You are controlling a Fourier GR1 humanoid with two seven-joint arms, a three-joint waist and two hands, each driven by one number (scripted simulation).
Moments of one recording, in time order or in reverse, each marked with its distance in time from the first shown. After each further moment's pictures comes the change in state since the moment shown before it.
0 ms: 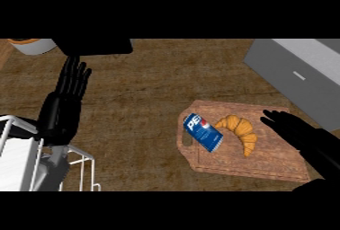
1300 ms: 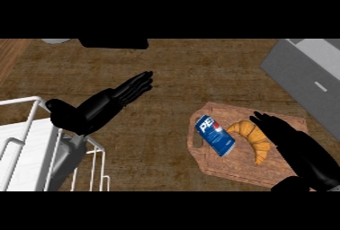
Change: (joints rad) left arm -0.182 0.012 -0.130 0.136 0.075 -0.685 0.057; right arm -0.032 0.140 0.085 0.043 0.091 0.026 0.269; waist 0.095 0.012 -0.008
